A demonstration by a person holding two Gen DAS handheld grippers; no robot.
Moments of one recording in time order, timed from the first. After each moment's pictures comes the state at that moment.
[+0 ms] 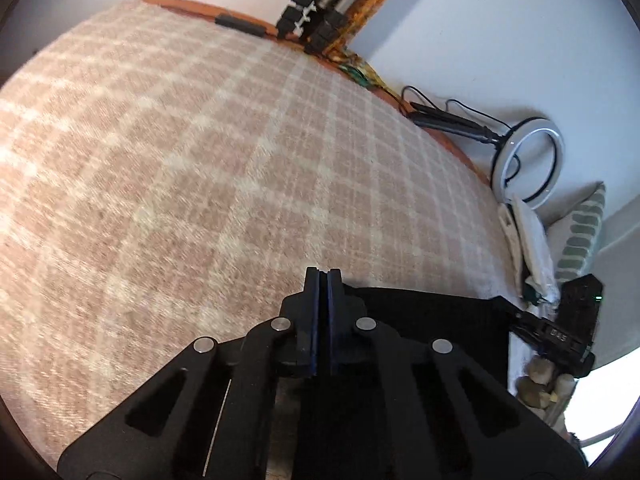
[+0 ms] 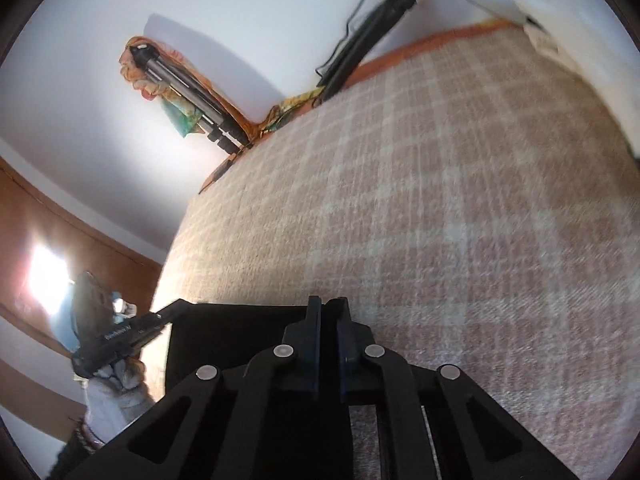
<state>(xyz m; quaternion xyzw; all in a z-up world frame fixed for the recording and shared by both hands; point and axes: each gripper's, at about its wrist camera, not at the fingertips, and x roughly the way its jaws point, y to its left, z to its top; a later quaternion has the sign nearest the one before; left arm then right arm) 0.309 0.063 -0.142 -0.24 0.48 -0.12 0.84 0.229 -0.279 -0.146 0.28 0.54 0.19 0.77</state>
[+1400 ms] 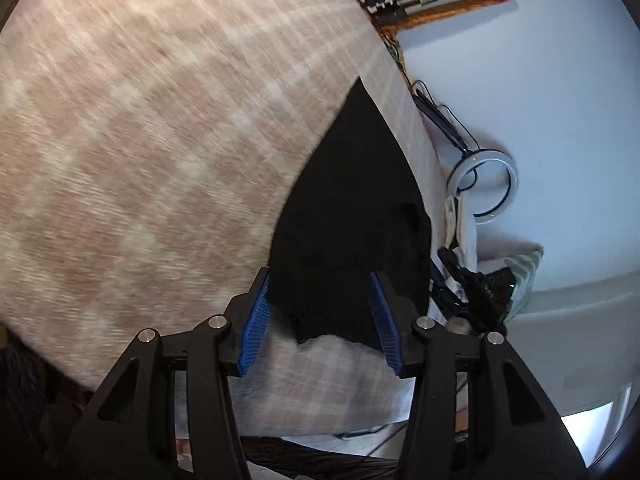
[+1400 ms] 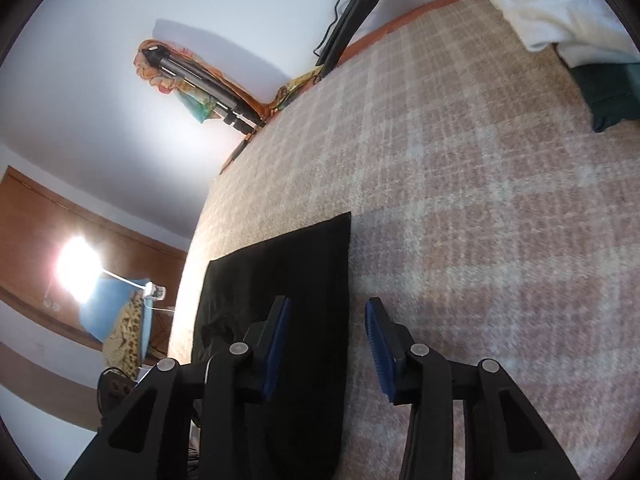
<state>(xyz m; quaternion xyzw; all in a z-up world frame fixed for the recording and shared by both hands) 0.108 0.065 -0.167 -0.47 0.49 -0.11 0.73 0.183 -0.311 -0.142 0.34 0.56 0.23 0.72</state>
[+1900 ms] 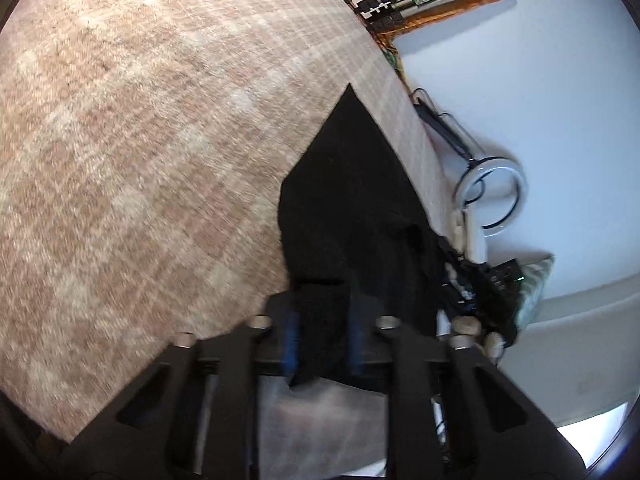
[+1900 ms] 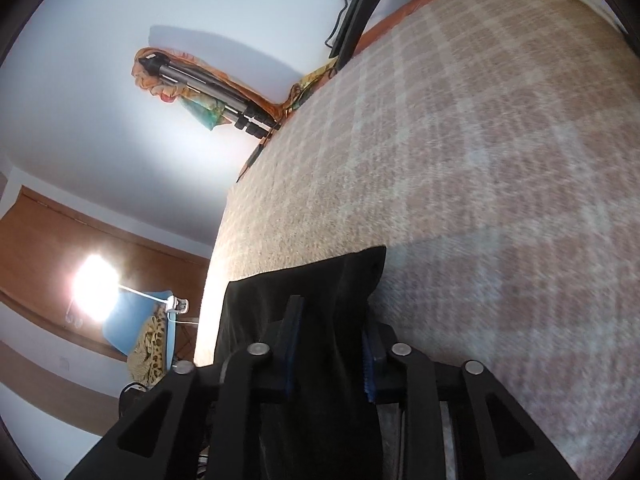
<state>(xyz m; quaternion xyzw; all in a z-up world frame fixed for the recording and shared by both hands) 0.135 0.027 -0.180 -0.45 0.47 -0.08 0.76 0.216 -0.288 -0.156 0.38 0.55 0.25 0.70</state>
